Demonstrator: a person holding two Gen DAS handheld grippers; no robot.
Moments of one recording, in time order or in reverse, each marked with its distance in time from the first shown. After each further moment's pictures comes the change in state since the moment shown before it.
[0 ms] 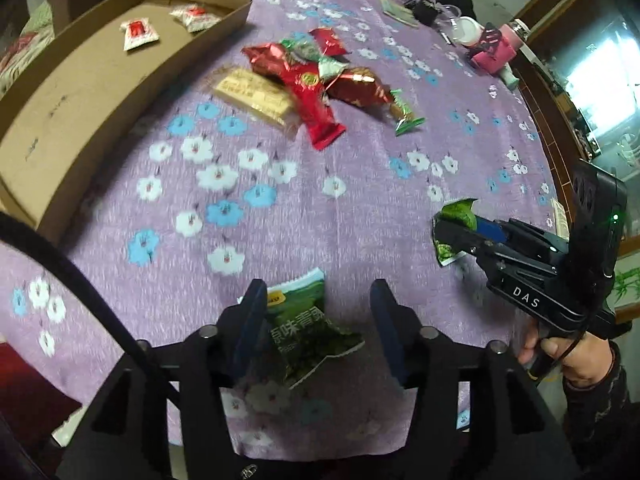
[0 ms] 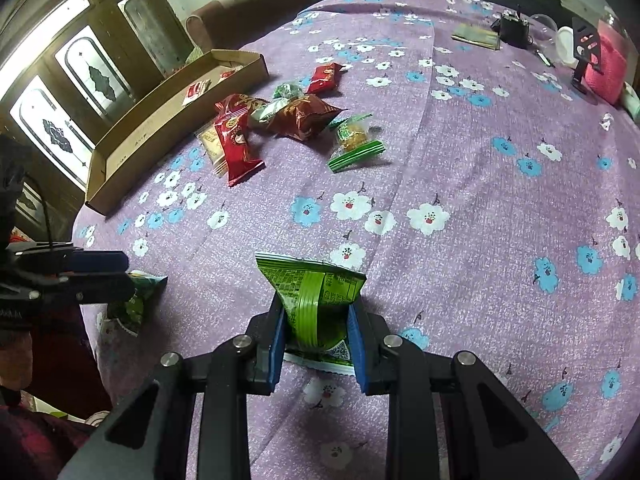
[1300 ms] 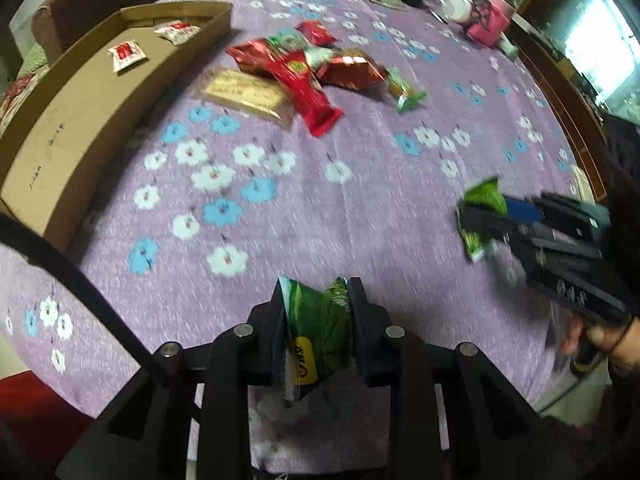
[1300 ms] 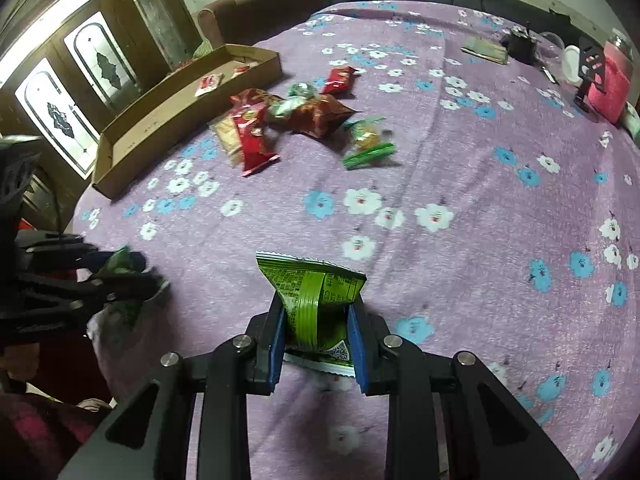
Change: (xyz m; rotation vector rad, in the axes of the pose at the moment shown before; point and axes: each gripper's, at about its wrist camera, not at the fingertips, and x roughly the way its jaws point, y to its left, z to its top) left arm 0.016 -0.014 -0.006 0.139 -0.048 0.113; right arm -0.006 0.020 -0.002 -0.060 -0.011 -0.019
